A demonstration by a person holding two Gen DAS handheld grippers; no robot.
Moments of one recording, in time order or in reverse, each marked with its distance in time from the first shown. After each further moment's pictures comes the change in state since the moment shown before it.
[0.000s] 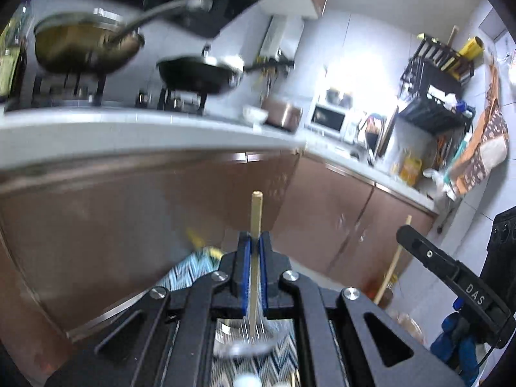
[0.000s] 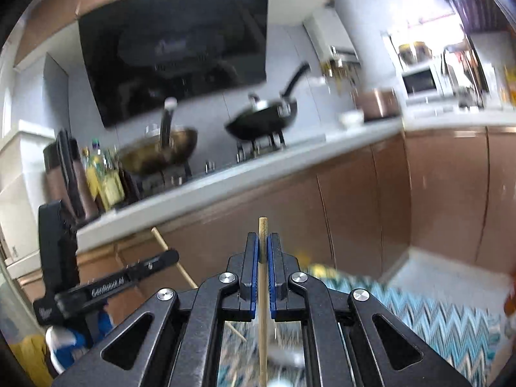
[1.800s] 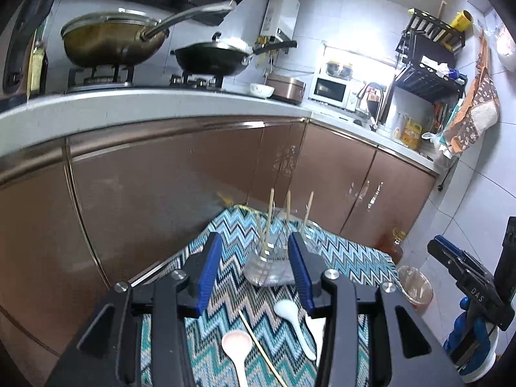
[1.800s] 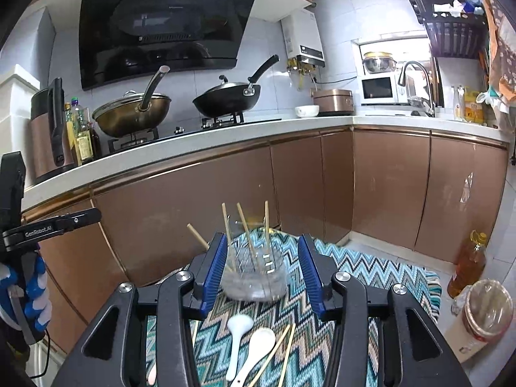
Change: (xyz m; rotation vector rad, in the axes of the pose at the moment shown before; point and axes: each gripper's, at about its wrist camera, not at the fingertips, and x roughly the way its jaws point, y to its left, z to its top) left arm -0.122 0.034 -0.060 0.066 0.156 0.032; right arm -0.102 0.014 -0.070 -0.089 0.096 -0.261
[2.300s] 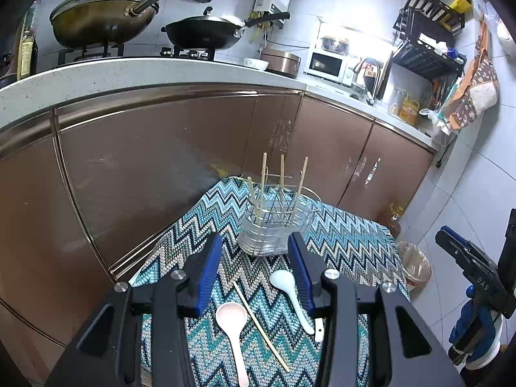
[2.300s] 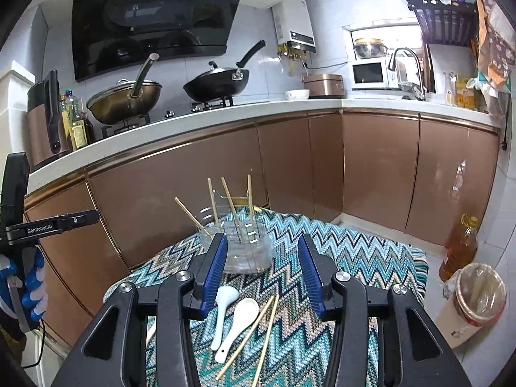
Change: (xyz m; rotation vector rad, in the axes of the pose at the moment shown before) left arm 0.013 -0.005 -0.020 0.031 0.105 -0.013; right arm -0.014 -0.026 -0.025 0.015 0.069 -0.032
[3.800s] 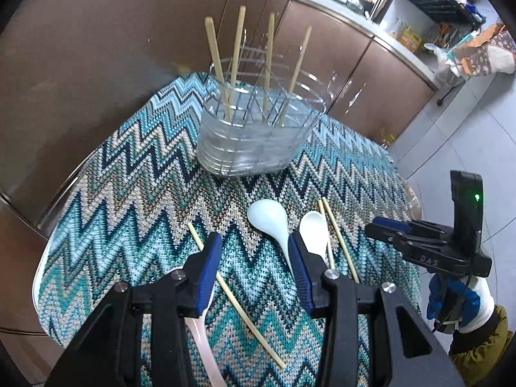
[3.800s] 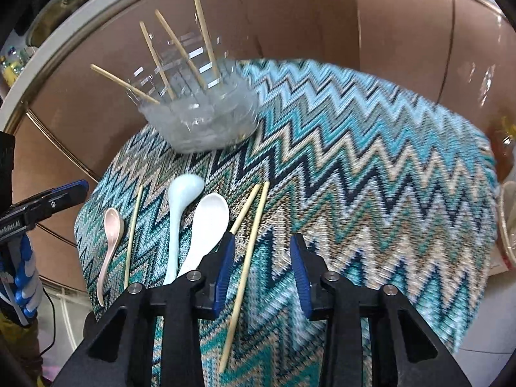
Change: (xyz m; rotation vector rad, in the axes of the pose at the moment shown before) left arm 0.157 -0.005 -0.049 -0.004 0.417 -0.126; right arm 0.174 -0.047 -0.089 0.109 0.633 0.078
